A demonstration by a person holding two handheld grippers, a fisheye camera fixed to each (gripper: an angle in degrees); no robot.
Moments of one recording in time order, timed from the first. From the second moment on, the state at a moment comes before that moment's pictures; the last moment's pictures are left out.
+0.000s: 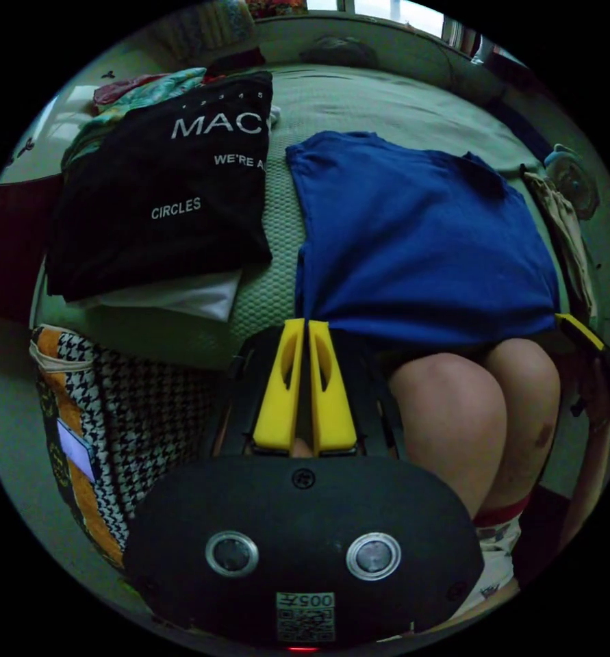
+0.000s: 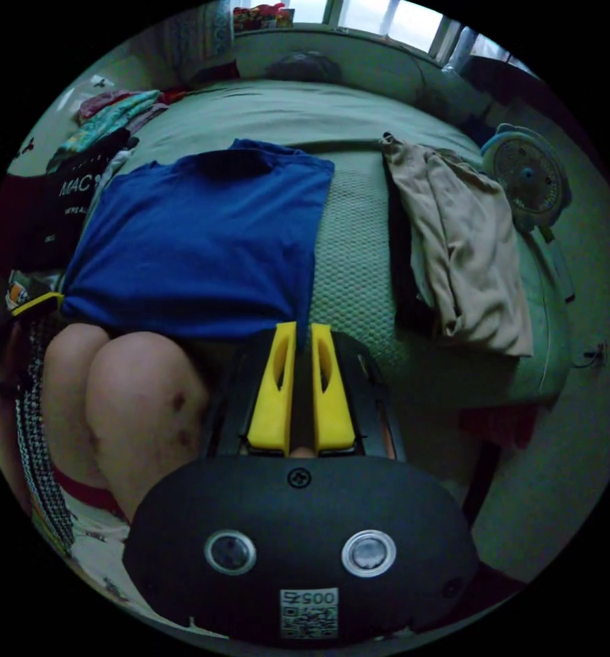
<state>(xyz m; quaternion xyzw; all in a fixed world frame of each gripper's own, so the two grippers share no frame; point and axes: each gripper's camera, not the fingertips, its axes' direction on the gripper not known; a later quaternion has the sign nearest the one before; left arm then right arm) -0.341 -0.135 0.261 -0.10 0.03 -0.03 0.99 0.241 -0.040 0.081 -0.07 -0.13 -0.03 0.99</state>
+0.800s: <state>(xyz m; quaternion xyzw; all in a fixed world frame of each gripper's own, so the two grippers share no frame) -0.169 -0.242 0.333 -0.04 0.06 -0.03 1.00 0.155 -0.269 0.220 -0.13 -0.19 0.00 0.97</state>
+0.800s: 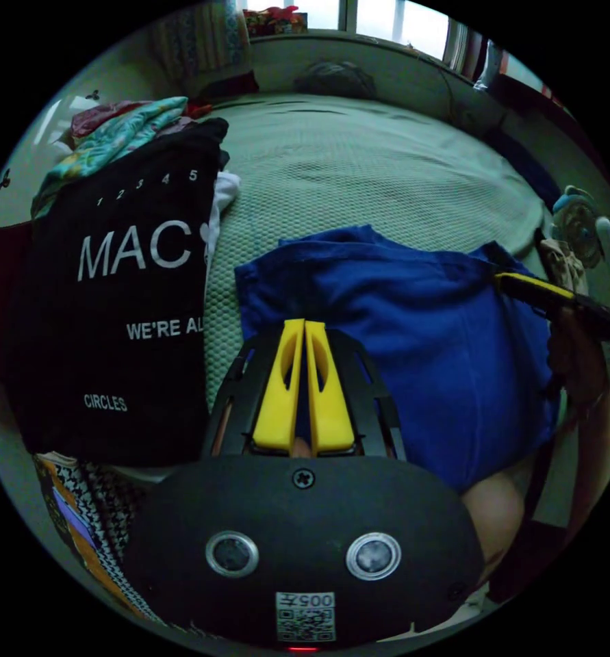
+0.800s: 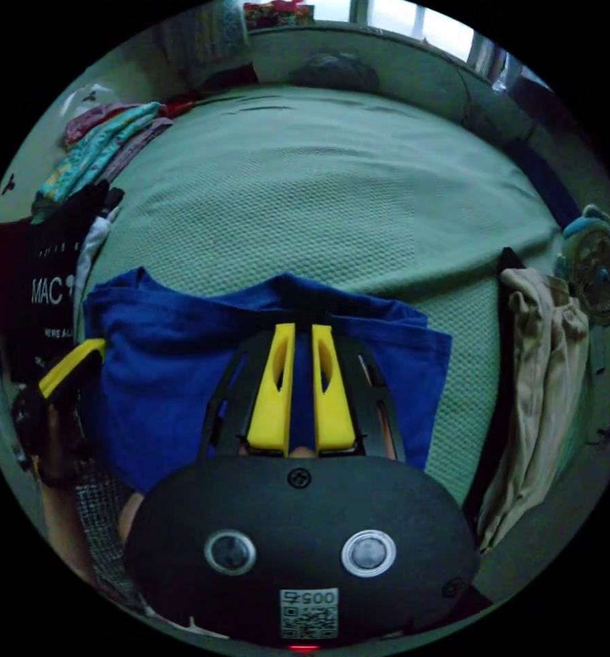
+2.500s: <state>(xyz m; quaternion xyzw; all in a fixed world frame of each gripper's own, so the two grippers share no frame) 0.193 -0.130 0.187 -0.01 0.22 0.14 0.97 0.296 -0.333 0.321 -0.13 -0.35 0.11 0.92</state>
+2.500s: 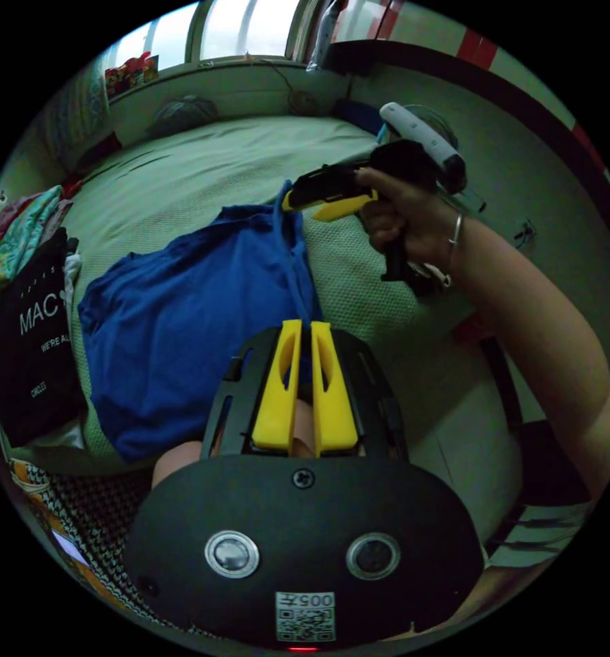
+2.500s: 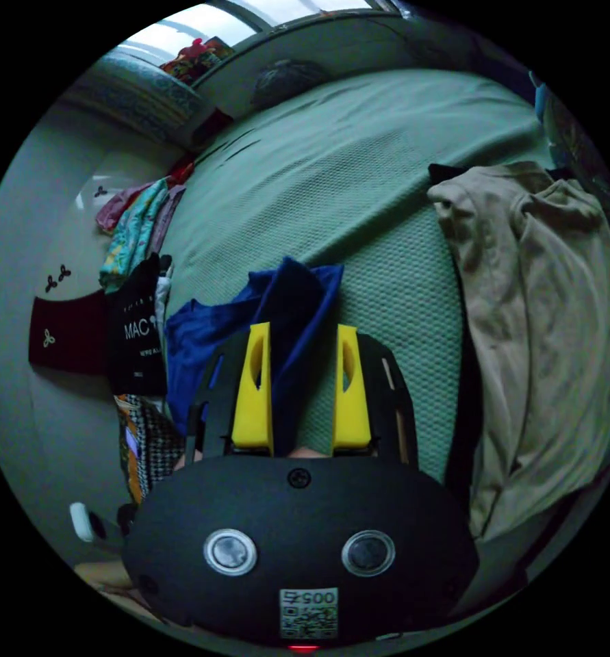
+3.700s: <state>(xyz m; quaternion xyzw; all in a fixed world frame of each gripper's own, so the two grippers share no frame) 0.064 -0.078 0.202 -0.05 0.24 0.14 0.96 0.070 -0.407 0.303 -0.13 -0.13 -0.12 0.98</state>
